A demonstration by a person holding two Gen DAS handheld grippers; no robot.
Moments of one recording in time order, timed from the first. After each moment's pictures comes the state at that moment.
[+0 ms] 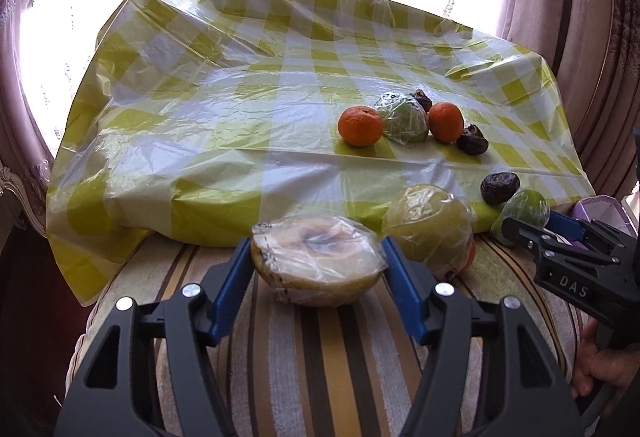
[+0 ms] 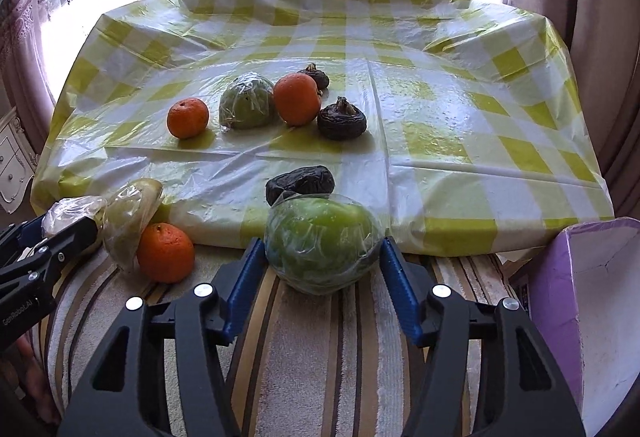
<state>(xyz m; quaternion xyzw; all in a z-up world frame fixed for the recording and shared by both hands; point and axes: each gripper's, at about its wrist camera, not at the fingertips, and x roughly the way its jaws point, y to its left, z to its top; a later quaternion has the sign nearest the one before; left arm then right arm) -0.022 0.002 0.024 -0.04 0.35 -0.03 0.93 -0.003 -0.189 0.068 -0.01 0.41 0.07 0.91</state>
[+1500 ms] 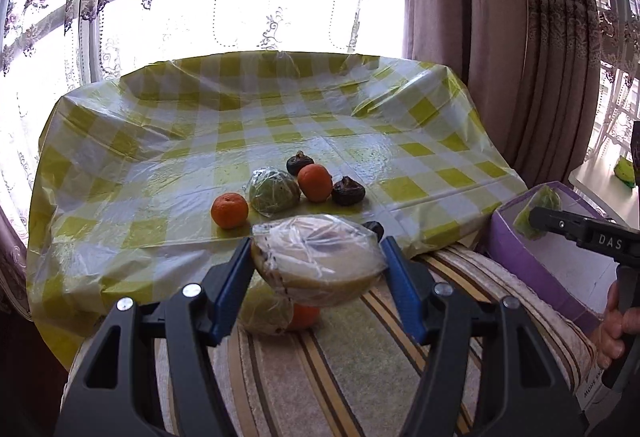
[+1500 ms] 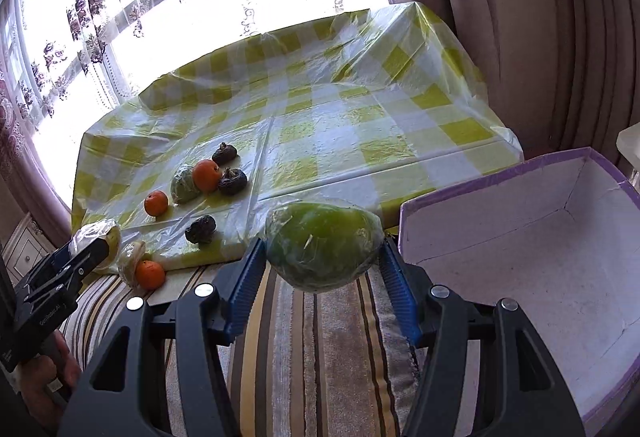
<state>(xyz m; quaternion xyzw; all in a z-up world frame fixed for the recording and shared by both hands) -0.045 -0.102 0.082 0.04 0.26 -0.15 0.95 -0.074 -0.355 0.120 0.13 0.35 0.01 0.93</state>
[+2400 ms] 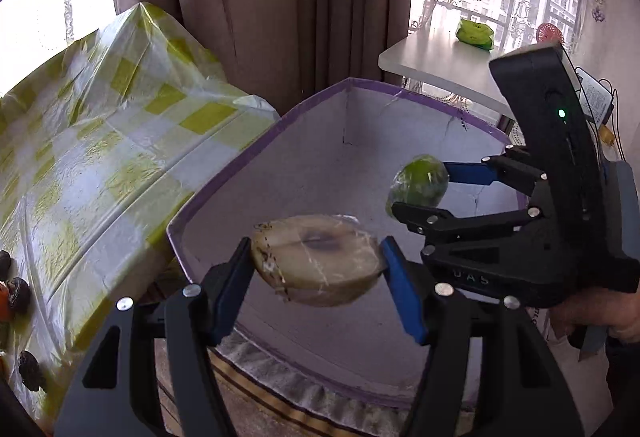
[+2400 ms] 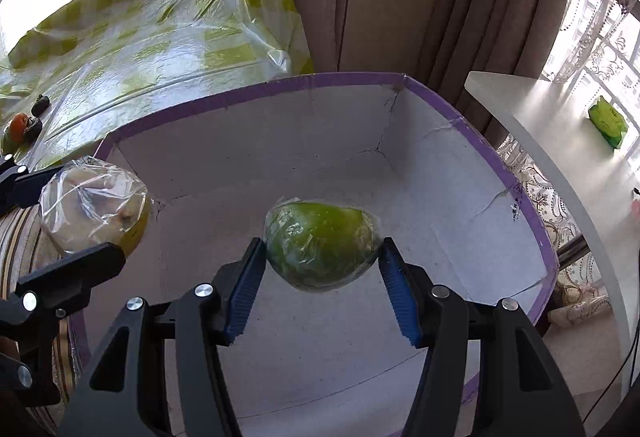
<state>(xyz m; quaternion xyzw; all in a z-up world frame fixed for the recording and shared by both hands) -0.031 -0.400 0.025 0.19 0.35 -0.45 0.80 -0.091 -0.495 0.052 0.04 0.48 -0.18 0.86</state>
